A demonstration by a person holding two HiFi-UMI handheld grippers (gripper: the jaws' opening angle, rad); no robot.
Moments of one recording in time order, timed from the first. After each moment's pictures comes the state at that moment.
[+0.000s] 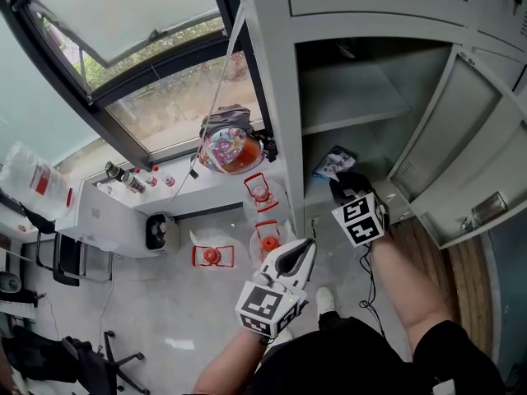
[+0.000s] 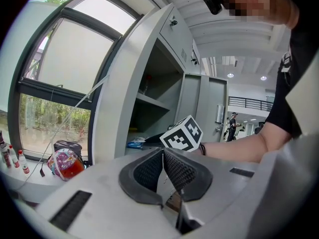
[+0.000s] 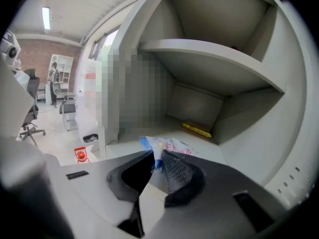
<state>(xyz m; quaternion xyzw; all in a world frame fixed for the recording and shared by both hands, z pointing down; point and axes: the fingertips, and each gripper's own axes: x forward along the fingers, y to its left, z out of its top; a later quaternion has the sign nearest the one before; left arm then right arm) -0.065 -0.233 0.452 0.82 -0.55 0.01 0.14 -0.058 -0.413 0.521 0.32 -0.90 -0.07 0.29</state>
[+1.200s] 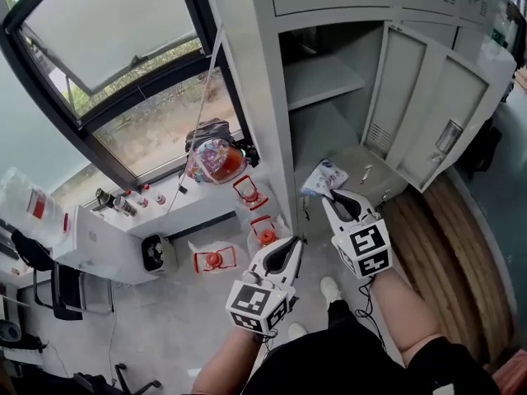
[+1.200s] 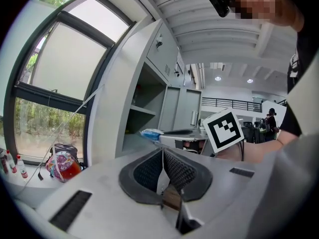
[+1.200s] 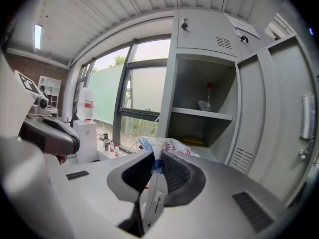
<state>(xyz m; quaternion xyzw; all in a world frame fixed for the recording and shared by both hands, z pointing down) -0.081 -0.122 0.426 0.86 -0.50 0.00 0.12 -0.029 -0.224 0.426 0.39 -0.90 -0.03 0.17</state>
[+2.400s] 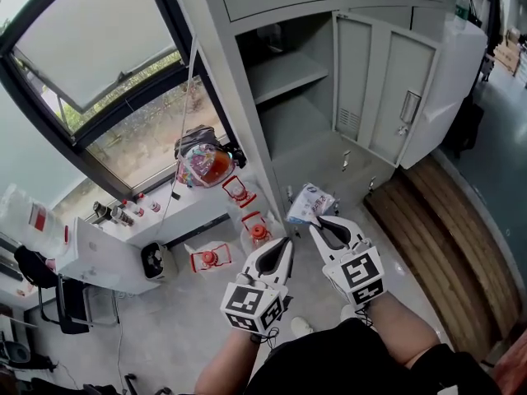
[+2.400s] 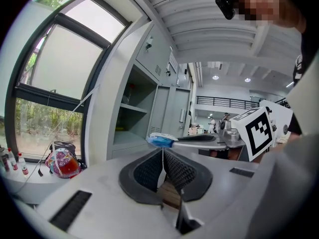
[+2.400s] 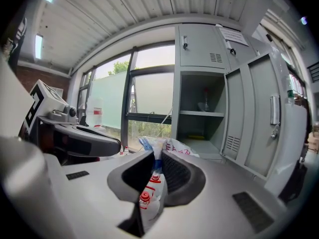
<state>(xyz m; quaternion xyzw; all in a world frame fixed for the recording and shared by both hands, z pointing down) -0.044 -0.065 0.426 0.86 -0.49 0.01 0.12 0.008 -0.102 0.425 0.39 -0.91 0.00 0.14</state>
